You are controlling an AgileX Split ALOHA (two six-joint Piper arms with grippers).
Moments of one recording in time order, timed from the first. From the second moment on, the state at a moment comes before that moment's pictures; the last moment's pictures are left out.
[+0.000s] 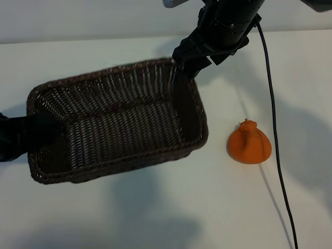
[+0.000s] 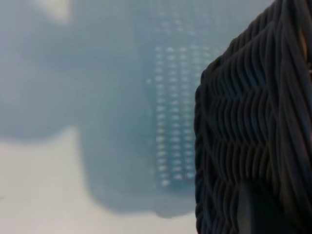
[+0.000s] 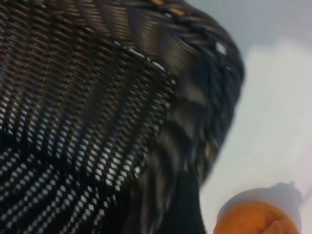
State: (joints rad) left arm 0.18 1.25 -0.54 -0.85 0.53 0.49; right arm 0.40 1.96 -1.84 0.18 1.21 -0.12
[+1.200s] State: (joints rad) left arm 0.27 1.54 -0.84 -0.87 0.70 0.70; right arm 0.40 1.96 -1.84 0.18 1.21 -0.11
